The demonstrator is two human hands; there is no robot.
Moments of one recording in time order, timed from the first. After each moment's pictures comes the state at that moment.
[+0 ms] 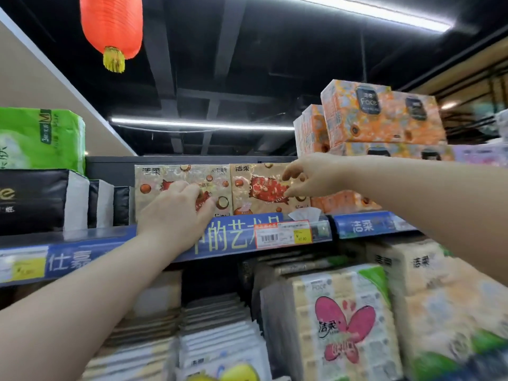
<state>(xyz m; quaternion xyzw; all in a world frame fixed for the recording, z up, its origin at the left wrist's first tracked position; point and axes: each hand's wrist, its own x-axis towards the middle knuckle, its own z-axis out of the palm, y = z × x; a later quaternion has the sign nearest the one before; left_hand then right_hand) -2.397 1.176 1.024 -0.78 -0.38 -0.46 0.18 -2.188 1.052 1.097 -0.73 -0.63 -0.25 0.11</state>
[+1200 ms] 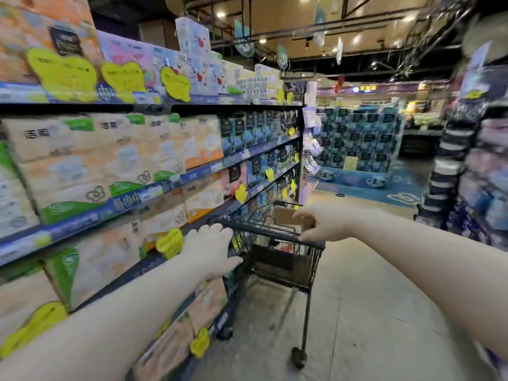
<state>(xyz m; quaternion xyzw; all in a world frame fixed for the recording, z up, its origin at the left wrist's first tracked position) -2.114 0.649 0.775 -0.99 0.02 -0.05 0.09 -2.064 0.418 0.837 -0.96 -0.27 0.03 -0.02</state>
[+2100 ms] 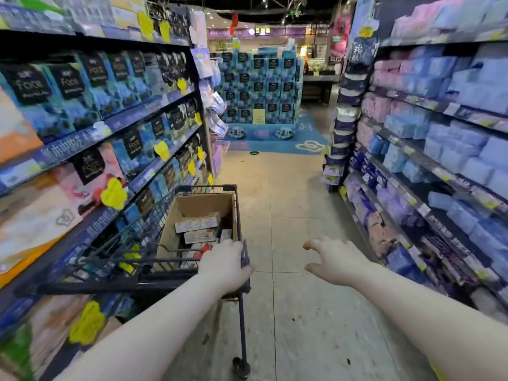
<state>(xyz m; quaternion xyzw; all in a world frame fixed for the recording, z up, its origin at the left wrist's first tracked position) -1.744 0.437 0.649 -0.98 0.19 0.05 -0.08 -1.804 0.220 0.677 -0.99 0.03 0.10 0.05</state>
